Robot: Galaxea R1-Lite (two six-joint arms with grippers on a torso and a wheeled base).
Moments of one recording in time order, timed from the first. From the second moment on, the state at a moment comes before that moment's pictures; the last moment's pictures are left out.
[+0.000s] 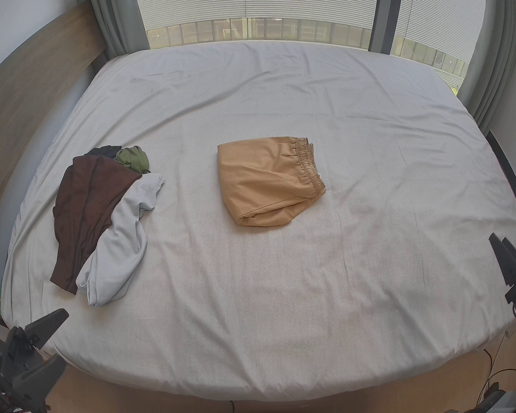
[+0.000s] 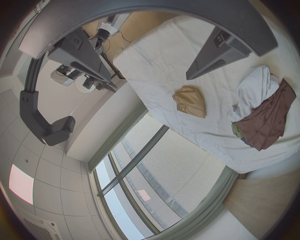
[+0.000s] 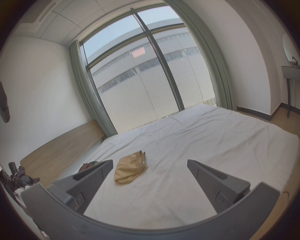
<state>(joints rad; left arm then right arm) -0.44 0.61 -0.02 -0.79 -0.34 -0.48 0.07 0.91 -0.02 -1.09 0.09 0.34</state>
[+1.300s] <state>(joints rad) -0.02 0.07 -0.02 -0.07 -0.24 -0.11 -0.15 0.12 -0.02 -0.07 0.18 0.04</state>
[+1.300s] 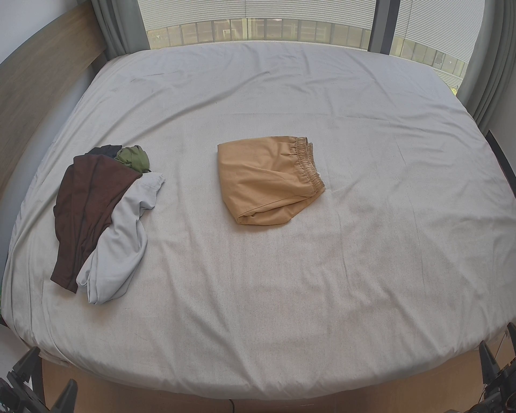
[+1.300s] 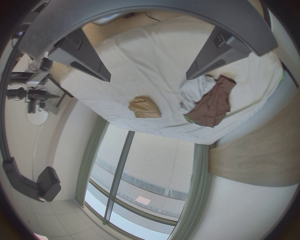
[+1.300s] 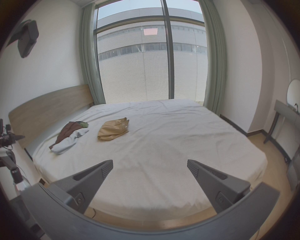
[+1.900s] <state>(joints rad) 0.00 0.02 -0.02 -0.07 -0.20 -0.10 0.01 0.03 -0.02 -0.06 0.15 -0.03</state>
